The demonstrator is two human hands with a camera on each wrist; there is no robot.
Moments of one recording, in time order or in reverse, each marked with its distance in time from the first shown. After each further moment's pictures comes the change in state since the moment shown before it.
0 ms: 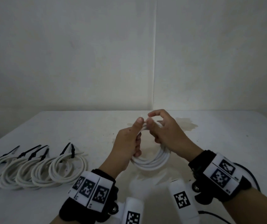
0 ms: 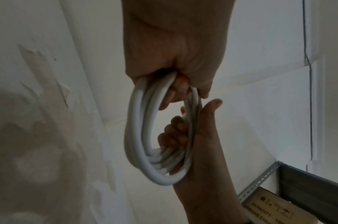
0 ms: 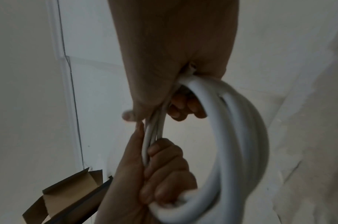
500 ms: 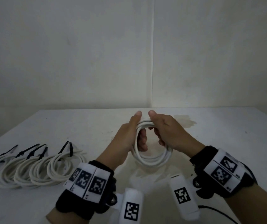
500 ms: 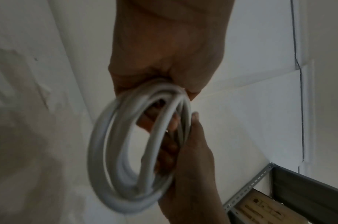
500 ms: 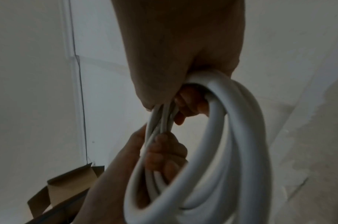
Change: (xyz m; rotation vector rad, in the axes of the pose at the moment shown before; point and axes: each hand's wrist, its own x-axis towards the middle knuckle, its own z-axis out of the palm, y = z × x) left_hand 0.006 0.008 0.002 0.090 -0.052 -0.046; right_hand 0.001 0.001 -0.008 -0.159 0.001 0.055
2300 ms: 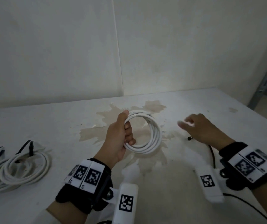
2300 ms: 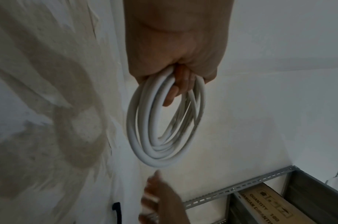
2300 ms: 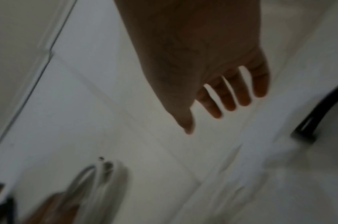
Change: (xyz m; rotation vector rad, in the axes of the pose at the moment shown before) left_hand 0.007 -0.031 0.070 -0.372 -0.054 -0.135; right_hand -0.061 0.097 -0.131 -0.655 0.195 0.440
